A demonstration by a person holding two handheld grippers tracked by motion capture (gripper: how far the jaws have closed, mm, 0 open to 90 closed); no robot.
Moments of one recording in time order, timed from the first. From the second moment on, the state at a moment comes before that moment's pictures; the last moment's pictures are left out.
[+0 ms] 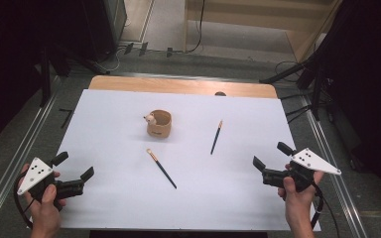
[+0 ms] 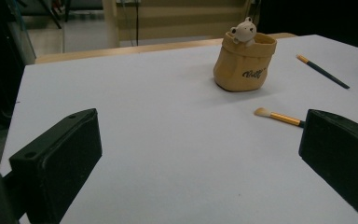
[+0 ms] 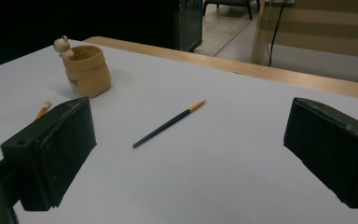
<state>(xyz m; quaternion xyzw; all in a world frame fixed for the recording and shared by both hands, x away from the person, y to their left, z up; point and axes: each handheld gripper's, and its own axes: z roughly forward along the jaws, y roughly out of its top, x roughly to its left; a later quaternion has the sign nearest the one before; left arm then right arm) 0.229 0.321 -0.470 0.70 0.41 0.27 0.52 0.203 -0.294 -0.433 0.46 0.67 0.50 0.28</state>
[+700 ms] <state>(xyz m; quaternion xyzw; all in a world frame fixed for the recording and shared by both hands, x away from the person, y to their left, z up) 0.229 0.323 -0.472 0.70 0.41 0.27 0.51 0.257 -0.267 -0.419 0.47 0.70 0.48 0.24</state>
